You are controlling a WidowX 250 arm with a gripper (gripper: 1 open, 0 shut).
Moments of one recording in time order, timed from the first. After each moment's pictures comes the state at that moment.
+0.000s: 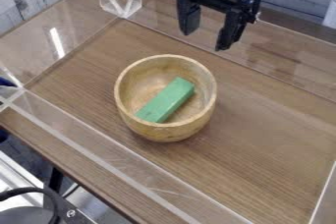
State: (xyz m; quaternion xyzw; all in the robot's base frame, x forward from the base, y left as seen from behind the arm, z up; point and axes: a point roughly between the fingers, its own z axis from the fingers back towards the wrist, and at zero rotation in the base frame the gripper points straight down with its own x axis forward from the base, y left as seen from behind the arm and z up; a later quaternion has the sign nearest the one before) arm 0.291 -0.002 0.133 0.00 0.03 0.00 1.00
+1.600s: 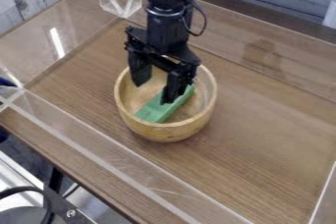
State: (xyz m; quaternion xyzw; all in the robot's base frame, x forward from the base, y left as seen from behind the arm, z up) arm 0.239 0.043 0.069 0.01 0.06 0.00 1.00
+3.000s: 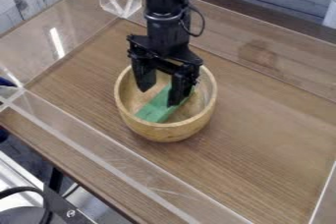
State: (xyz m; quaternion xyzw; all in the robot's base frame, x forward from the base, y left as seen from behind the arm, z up) arm 0.249 0.038 0.065 -0.02 0.03 0.01 1.00
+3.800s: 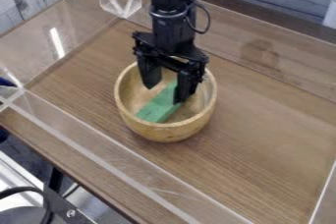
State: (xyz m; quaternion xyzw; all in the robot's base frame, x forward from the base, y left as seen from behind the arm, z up) arm 0.258 0.022 0.062 -0.02 0.02 -0.02 1.00
